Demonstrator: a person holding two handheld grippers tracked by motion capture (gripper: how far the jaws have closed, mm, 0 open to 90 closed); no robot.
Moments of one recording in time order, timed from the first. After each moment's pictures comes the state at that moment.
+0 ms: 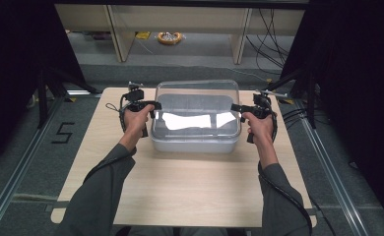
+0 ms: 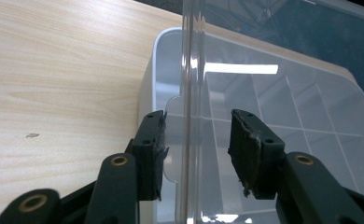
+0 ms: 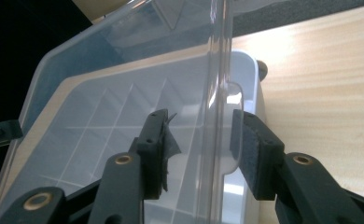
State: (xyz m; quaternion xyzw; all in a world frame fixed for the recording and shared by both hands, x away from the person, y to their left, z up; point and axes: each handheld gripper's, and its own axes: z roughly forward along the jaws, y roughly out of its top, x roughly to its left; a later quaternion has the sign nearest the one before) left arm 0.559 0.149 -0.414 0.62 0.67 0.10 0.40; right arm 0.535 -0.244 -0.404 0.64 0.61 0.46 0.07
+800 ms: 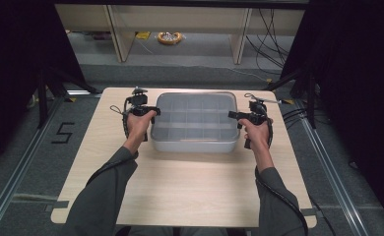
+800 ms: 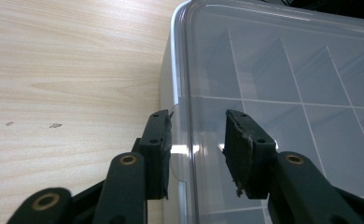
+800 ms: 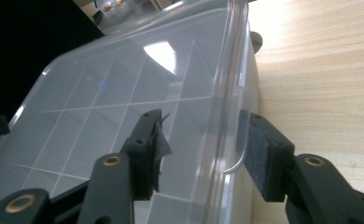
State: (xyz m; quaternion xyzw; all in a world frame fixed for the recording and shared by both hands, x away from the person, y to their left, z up) left arm 0.560 0.141 -0.430 0.64 0.67 0.13 0.36; right arm 0.540 -0.242 -0.435 0.63 0.63 0.44 0.08
